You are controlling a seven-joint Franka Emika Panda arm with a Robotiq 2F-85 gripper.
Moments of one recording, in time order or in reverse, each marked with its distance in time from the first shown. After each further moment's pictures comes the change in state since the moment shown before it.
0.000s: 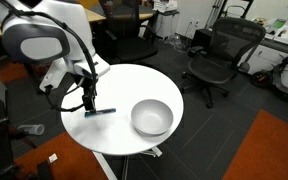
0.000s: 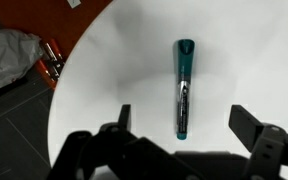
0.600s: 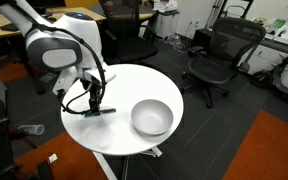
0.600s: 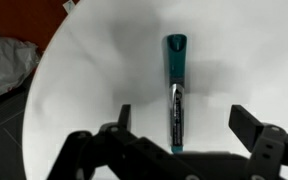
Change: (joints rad) arm 0.038 0.134 -0.015 0.095 0.045 0.000 0.012
